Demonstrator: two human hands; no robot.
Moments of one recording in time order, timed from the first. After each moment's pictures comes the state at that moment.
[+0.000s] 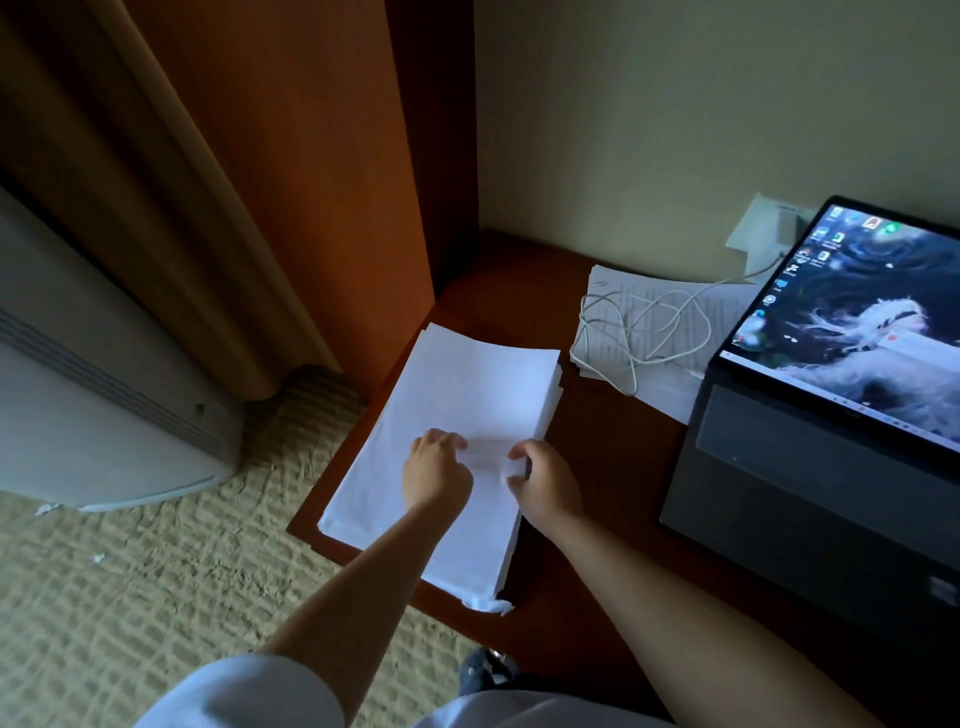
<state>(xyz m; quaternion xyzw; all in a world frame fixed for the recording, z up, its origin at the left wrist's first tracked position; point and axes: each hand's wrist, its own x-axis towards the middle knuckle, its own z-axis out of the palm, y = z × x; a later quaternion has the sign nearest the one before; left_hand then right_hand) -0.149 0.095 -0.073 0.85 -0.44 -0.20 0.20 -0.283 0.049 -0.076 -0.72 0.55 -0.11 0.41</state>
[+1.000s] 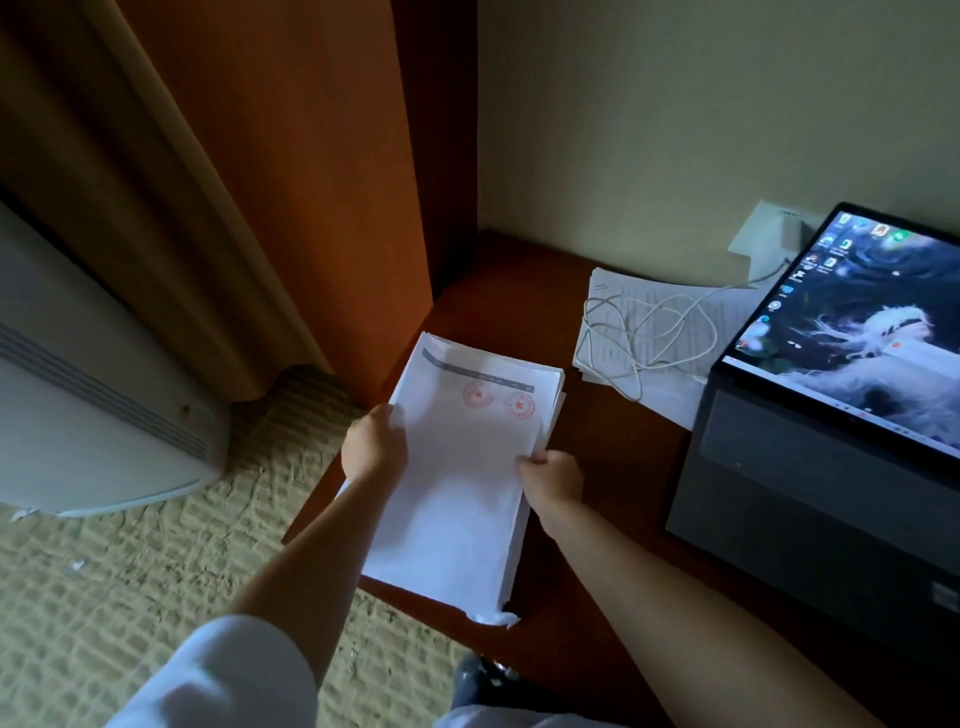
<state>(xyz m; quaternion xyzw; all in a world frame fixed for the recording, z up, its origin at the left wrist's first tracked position) -0.070 0.083 -0.071 0.90 -0.33 -0.18 0.21 -0.262 0.032 -0.082 -0.48 0.71 -0.16 0.49</state>
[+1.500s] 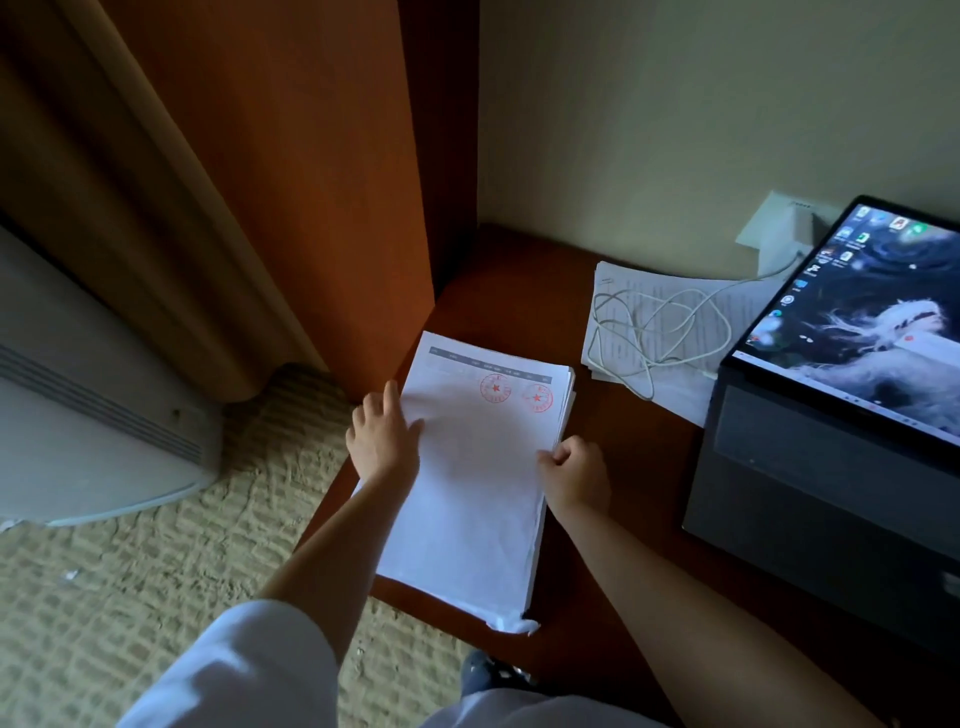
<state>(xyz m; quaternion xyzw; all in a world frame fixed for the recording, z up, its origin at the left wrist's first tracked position) -0.060 0.071 -0.088 0.90 -0.41 -0.11 0.12 -0.265 0.027 -0.087 -0.59 0.72 -0.15 0.34</state>
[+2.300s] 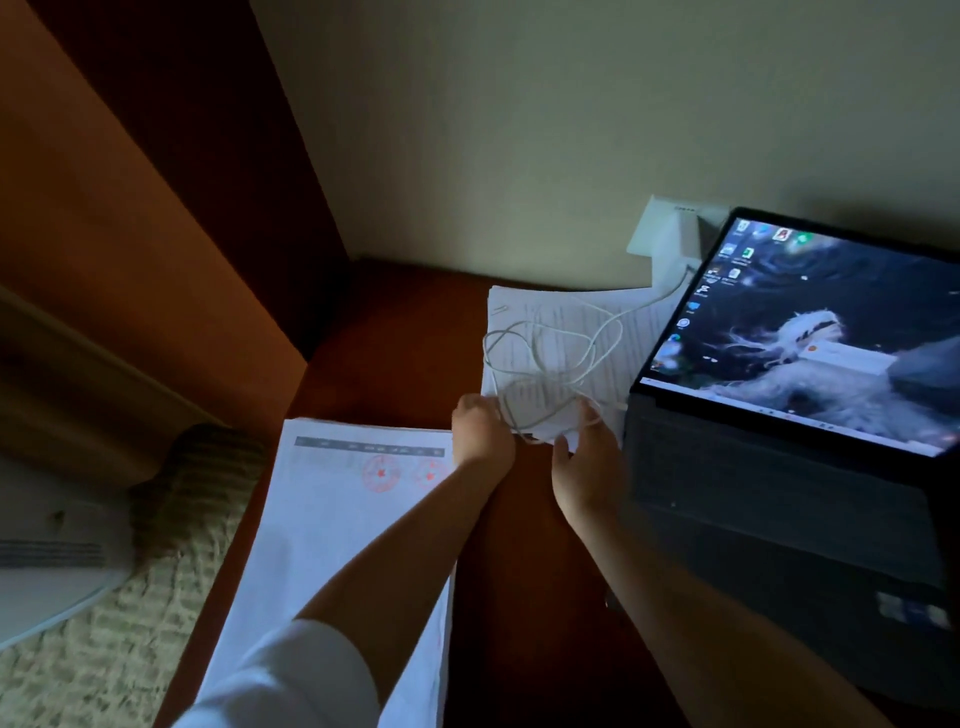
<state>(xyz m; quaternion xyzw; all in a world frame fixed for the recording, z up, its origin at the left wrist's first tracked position) -0.235 -0.113 -0.080 0.77 -0.52 -0.31 0.19 -0.363 -0.094 -0.091 -0.64 0.71 -0.23 0.20</state>
